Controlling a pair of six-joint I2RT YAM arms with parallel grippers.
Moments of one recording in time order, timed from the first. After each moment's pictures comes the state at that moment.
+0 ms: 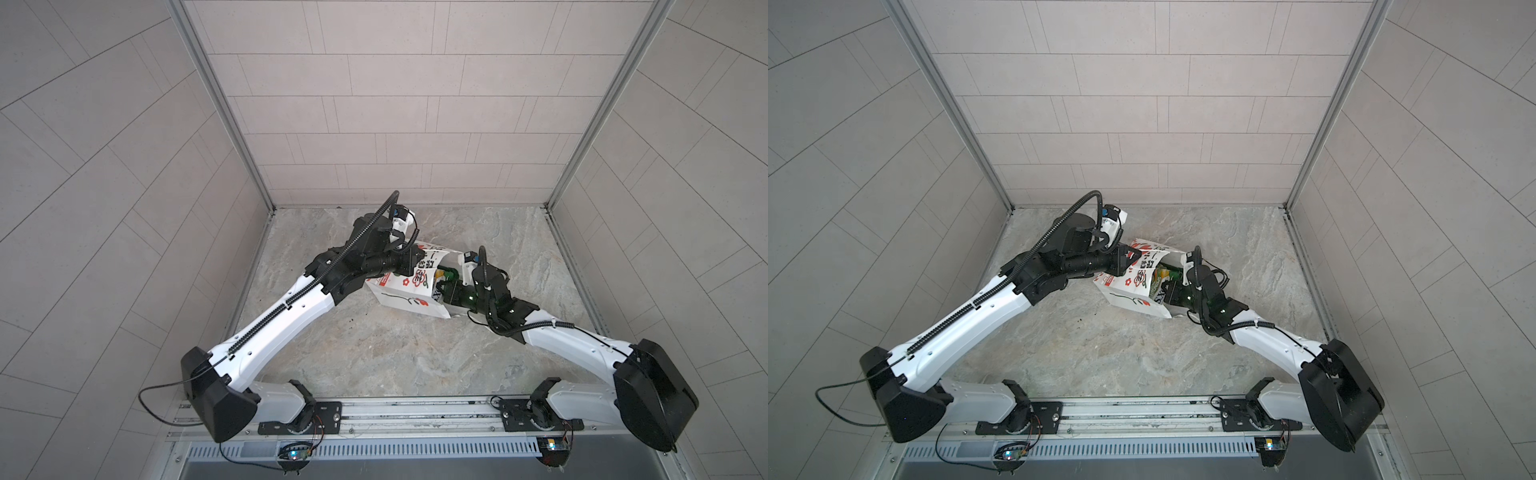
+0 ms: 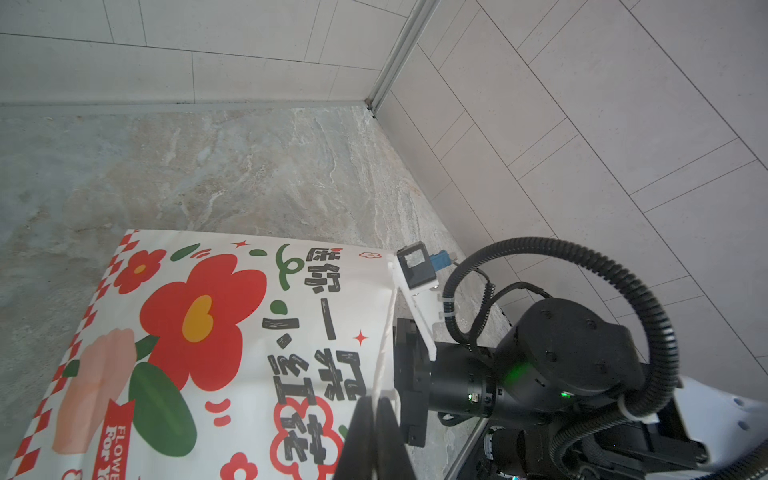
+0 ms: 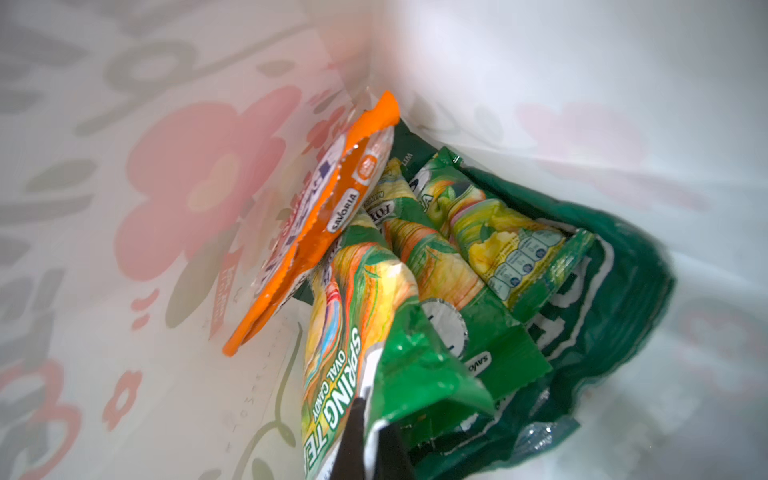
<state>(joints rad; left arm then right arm) -0.71 1.33 1.37 -0.54 0.22 -0.44 0.57 1.23 0.63 0.10 -0.14 0.77</state>
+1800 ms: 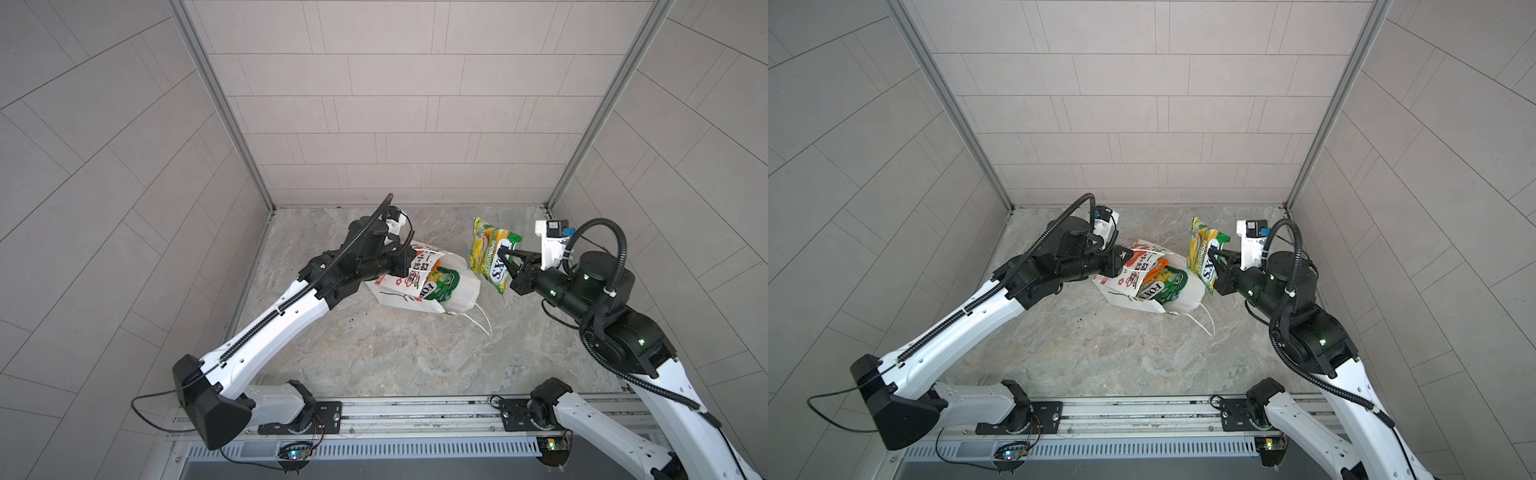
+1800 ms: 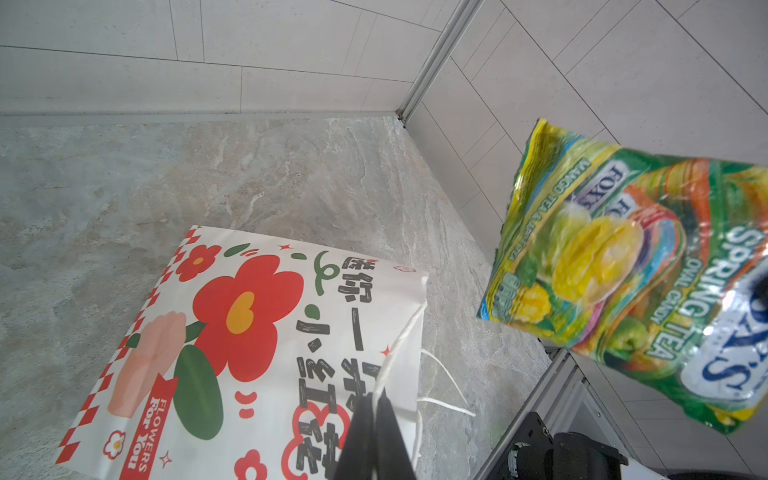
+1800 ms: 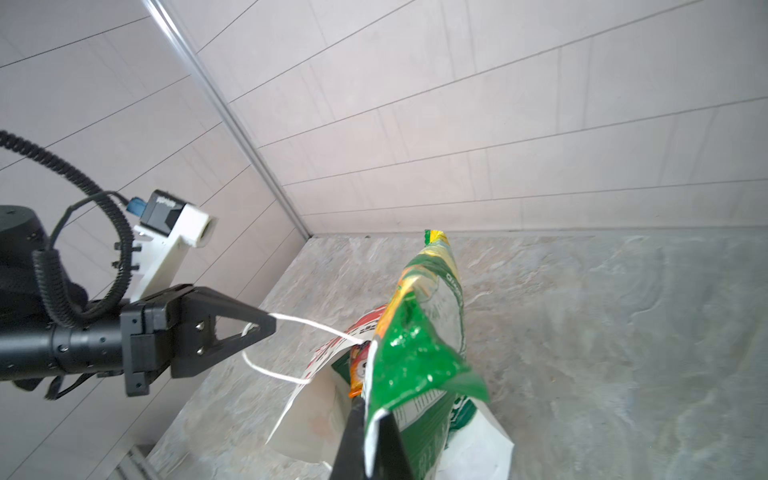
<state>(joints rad) -0.71 1.29 1.35 -0.56 0.14 -0.46 0.42 0.77 1.17 -0.62 -0.05 0.37</state>
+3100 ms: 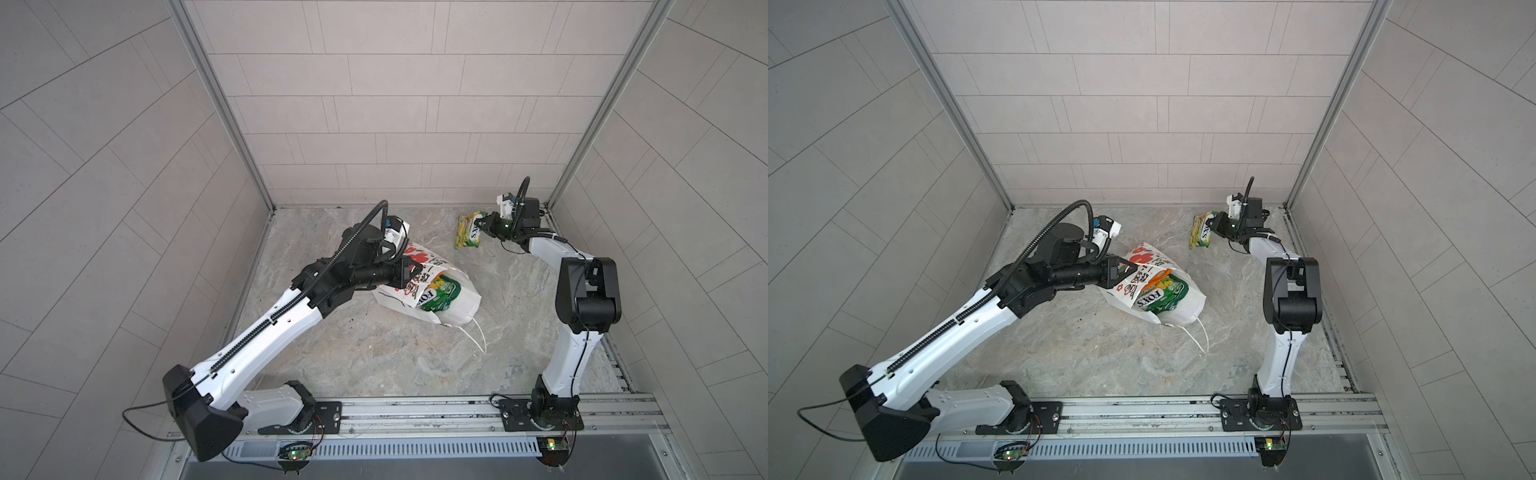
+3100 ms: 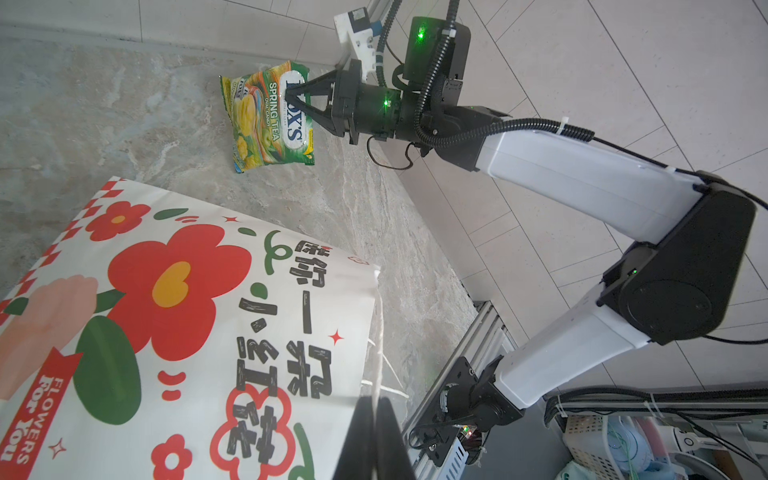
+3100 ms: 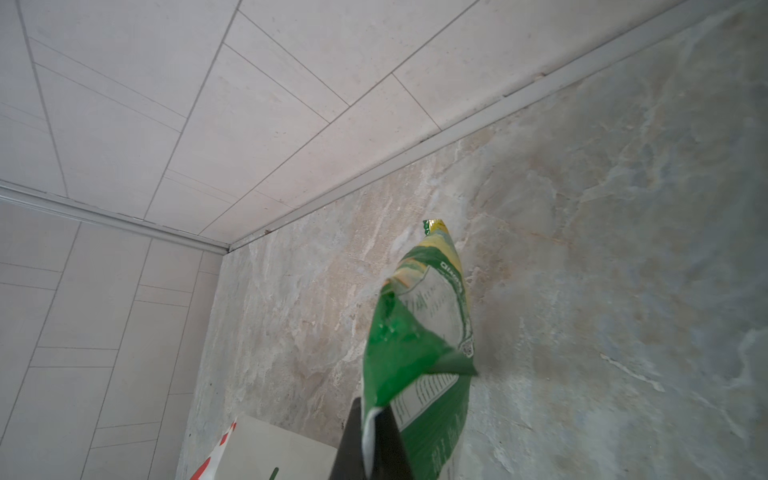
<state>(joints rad) -0.71 1.22 1.27 -0.55 0.35 -0.53 -0.08 1.96 1.42 -0.07 -0.60 0.52</state>
